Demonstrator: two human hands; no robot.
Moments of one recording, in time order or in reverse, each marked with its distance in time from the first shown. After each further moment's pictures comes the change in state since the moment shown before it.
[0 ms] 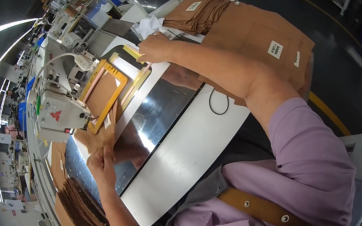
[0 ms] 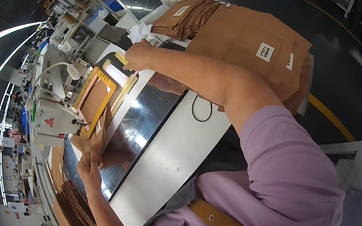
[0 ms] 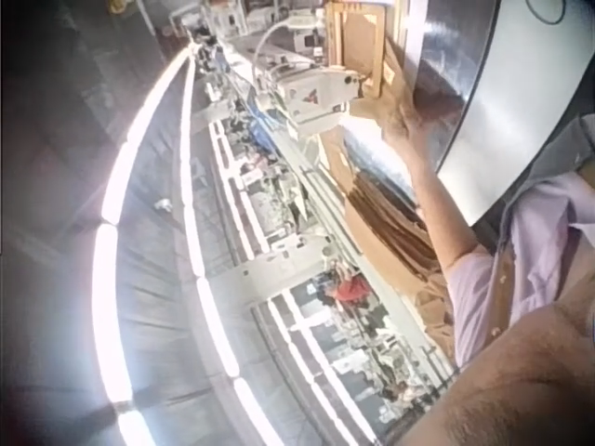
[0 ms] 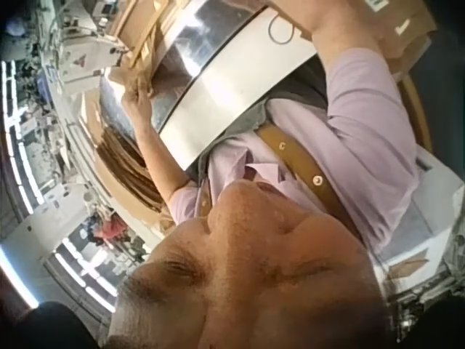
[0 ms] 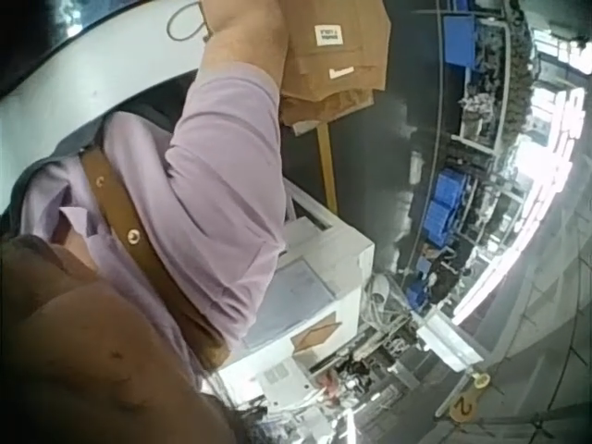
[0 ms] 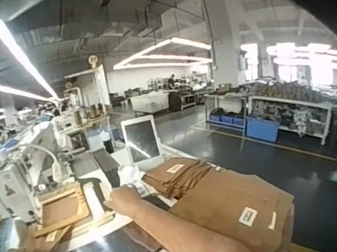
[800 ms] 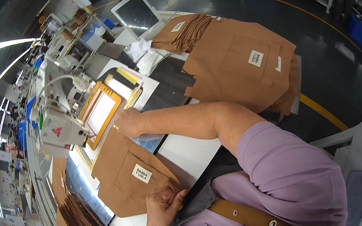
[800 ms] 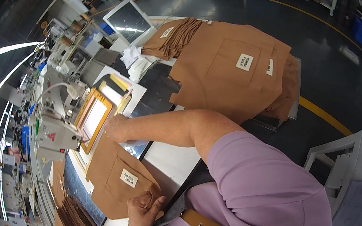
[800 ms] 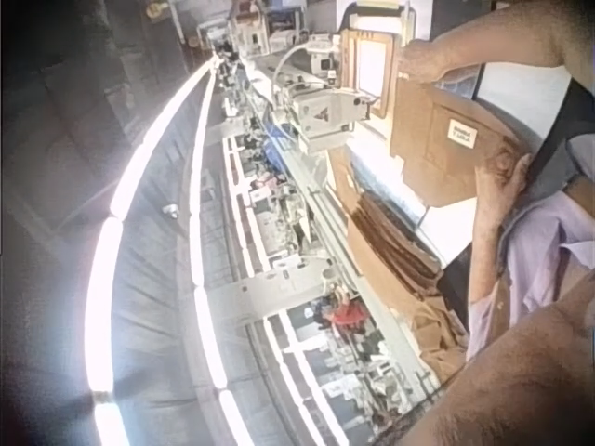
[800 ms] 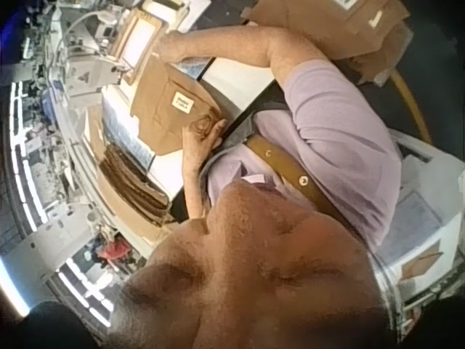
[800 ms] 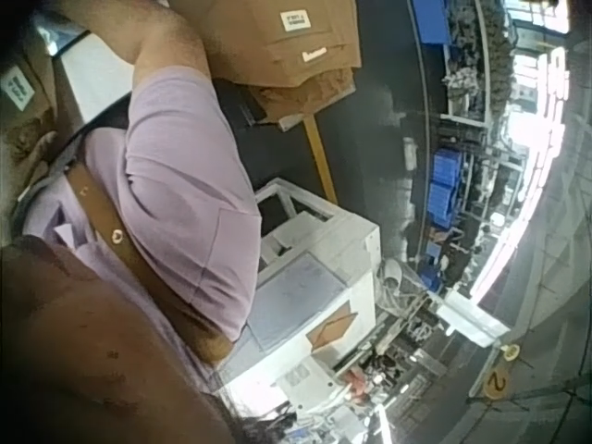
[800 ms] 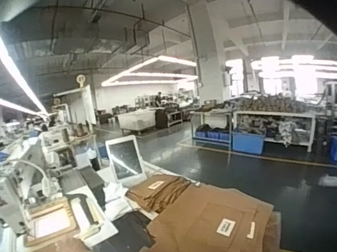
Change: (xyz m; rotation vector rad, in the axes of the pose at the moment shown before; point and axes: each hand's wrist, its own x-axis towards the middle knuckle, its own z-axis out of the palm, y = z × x) left_hand -0.122 0.110 0.044 -0.282 -0.448 0.142; right_hand -0.043 -0.143 0.079 0.108 -0.120 -0.248
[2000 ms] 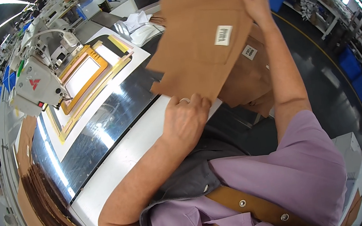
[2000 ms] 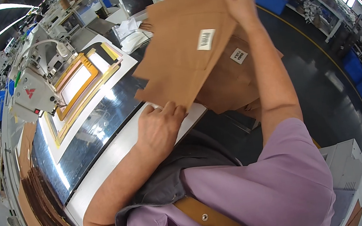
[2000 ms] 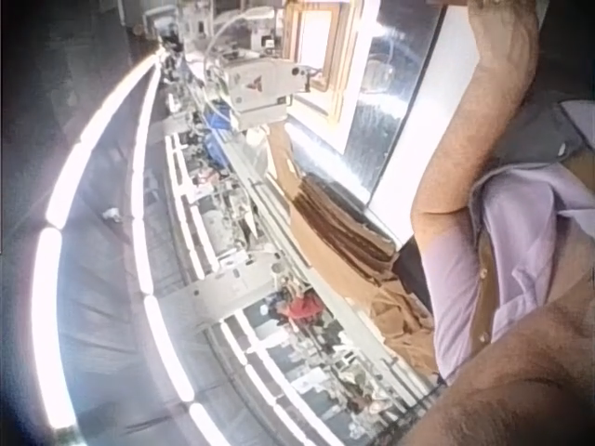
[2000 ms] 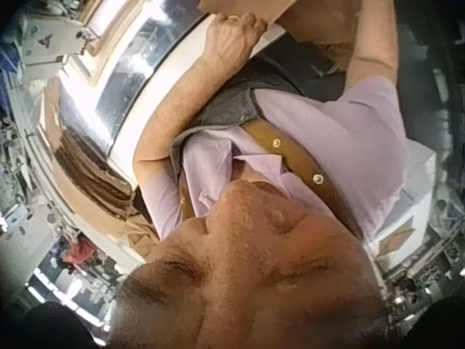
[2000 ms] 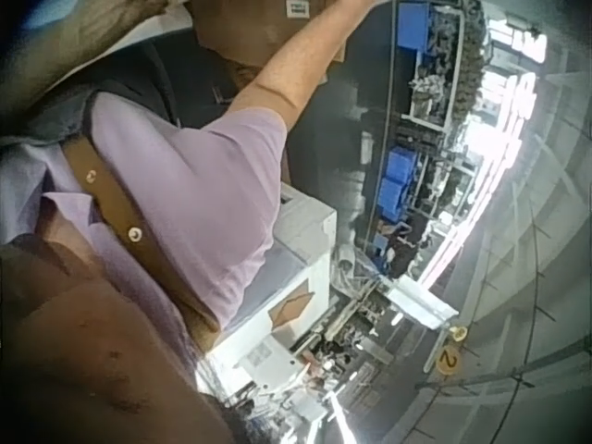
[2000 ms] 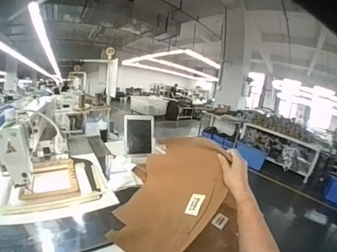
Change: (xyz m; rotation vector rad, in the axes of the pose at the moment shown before) left_hand 0.116 0.039 0.075 0.711 0.227 0.813; right_hand -0.265 0.203 -0.273 -0.255 1.096 0.460
